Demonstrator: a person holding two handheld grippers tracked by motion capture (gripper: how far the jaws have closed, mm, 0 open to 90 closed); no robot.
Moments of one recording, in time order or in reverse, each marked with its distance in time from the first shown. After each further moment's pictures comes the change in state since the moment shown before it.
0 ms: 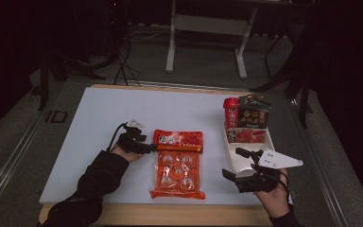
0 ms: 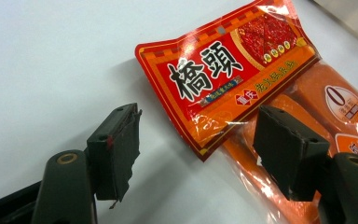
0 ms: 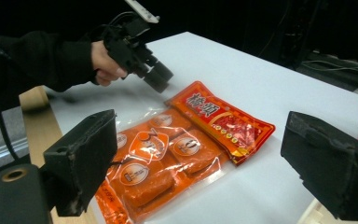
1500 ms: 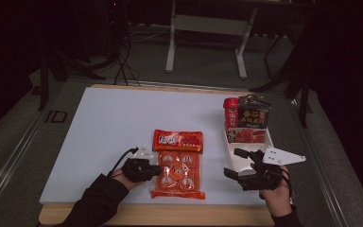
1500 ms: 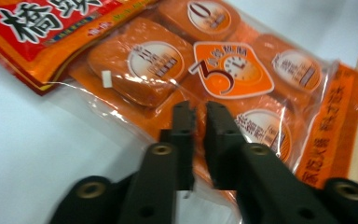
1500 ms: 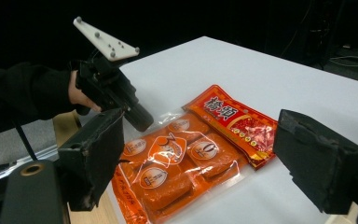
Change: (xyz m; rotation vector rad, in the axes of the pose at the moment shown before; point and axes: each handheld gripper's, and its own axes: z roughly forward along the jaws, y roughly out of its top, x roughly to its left) left arm -0.070 -0.047 -0.022 0.020 -0.120 0.210; right arm -0.009 0.001 -0.004 -0.018 0.092 0.065
